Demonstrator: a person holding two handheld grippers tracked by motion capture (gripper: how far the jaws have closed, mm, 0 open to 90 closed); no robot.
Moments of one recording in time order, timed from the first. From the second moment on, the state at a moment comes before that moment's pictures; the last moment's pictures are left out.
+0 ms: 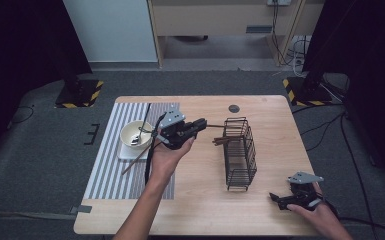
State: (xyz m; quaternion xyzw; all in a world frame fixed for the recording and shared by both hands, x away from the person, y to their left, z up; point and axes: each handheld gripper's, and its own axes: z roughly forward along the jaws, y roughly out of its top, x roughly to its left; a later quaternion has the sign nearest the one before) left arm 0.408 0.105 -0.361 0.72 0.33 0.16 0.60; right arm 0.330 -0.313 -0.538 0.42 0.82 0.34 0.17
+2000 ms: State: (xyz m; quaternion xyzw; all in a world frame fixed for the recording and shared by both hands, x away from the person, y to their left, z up) left arm 0.394 0.189 -0.387 0.57 0.42 0.21 0.68; right arm 0.338 -0.313 -0.539 0.42 0.82 0.34 0.17
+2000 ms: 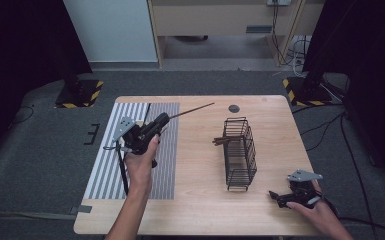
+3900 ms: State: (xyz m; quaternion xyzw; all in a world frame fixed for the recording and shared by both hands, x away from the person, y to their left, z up) left arm 0.366 0.251 -0.466 0.56 0.51 0.22 0.61; right arm 0.346 -0.311 -0.539 0.43 0.82 0.34 0.18
